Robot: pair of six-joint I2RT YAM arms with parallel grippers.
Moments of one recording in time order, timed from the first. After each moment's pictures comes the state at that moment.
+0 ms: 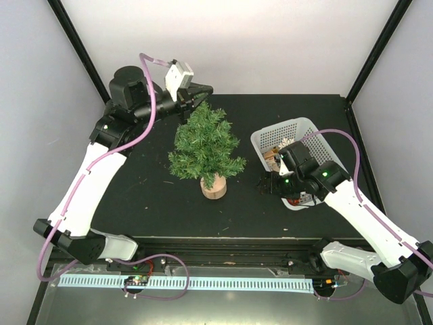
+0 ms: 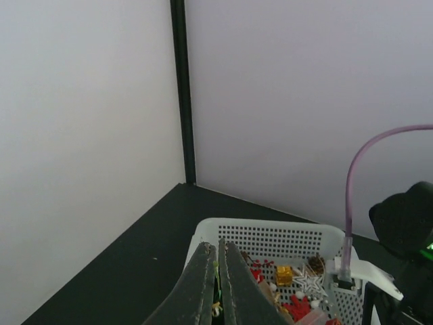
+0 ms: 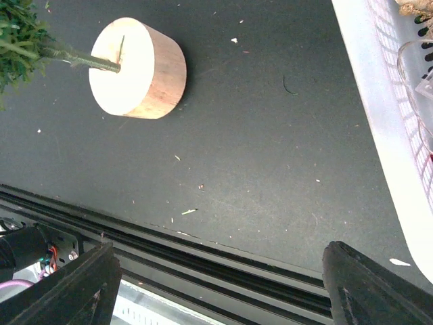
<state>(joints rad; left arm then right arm) -0.43 1.35 1.72 -0.42 0.63 0.04 0.61 1.08 1.07 -1.05 -0.23 0.68</state>
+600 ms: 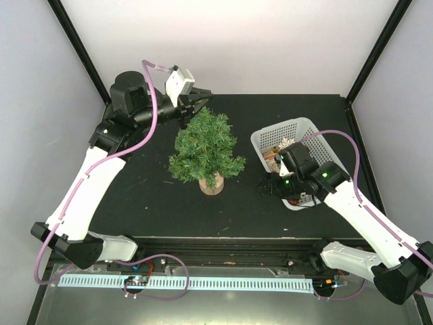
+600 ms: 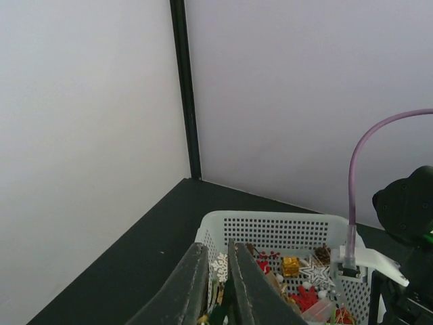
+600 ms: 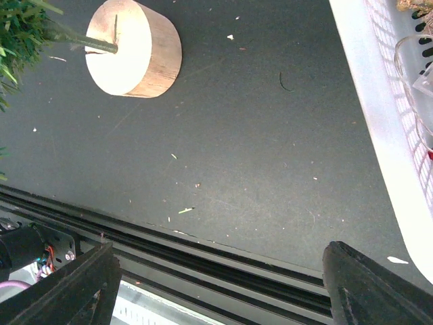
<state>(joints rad) -0.46 1.32 1.66 -0.43 0.61 0.09 0.61 1.07 1.05 -1.05 -0.22 0.68</state>
